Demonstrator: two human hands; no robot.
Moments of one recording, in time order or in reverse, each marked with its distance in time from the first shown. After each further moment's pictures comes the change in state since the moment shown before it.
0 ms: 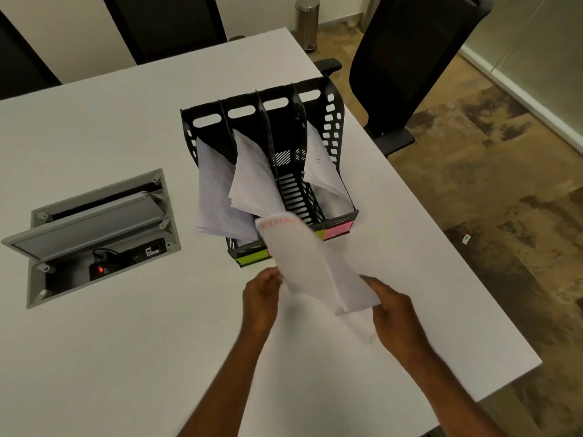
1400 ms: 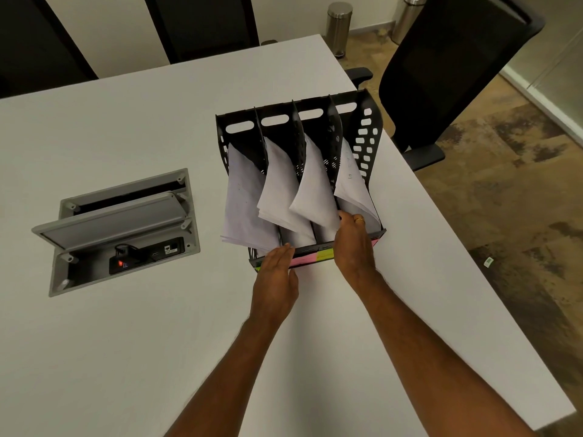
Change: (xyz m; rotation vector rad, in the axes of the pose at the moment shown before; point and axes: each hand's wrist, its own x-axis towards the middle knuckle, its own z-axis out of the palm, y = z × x) left_hand 0.055 0.013 -0.013 0.735 -0.009 0.358; right_hand 0.176 -0.074 0.084 -0.295 0.127 0.010
